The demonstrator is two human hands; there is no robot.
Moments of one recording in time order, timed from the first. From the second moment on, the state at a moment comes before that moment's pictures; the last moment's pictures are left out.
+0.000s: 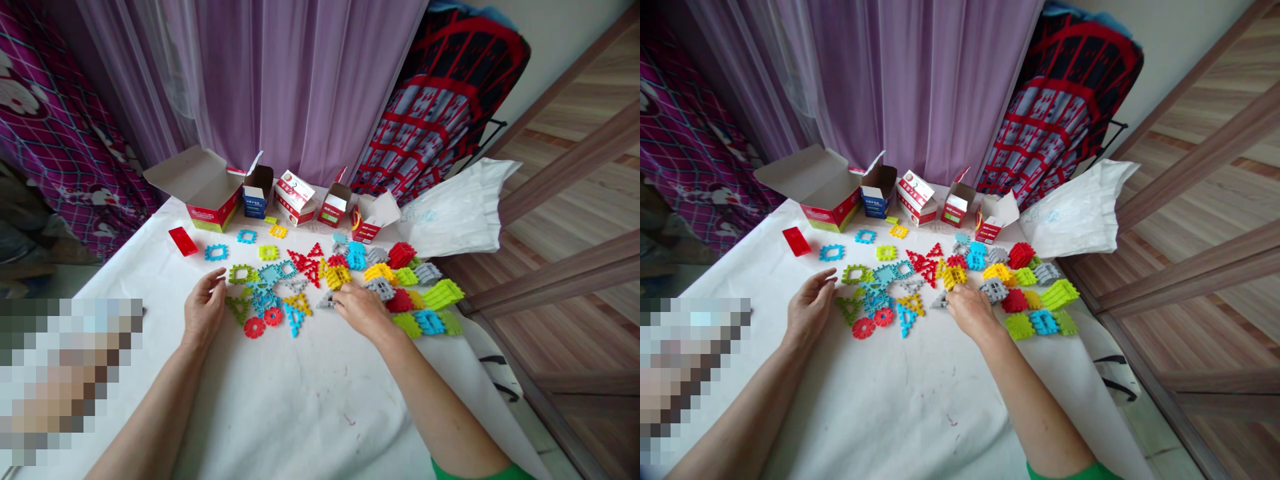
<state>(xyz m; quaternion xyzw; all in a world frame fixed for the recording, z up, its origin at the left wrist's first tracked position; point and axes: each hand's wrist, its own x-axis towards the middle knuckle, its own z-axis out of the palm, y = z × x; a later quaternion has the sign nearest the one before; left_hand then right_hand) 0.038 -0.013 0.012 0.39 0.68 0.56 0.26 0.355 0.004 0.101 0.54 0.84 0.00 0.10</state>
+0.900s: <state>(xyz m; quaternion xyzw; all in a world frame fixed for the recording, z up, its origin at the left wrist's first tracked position) 0.038 -0.011 0.010 0.40 0.67 0.57 0.25 0.260 0.045 0.106 0.47 0.88 -0.01 0.11</state>
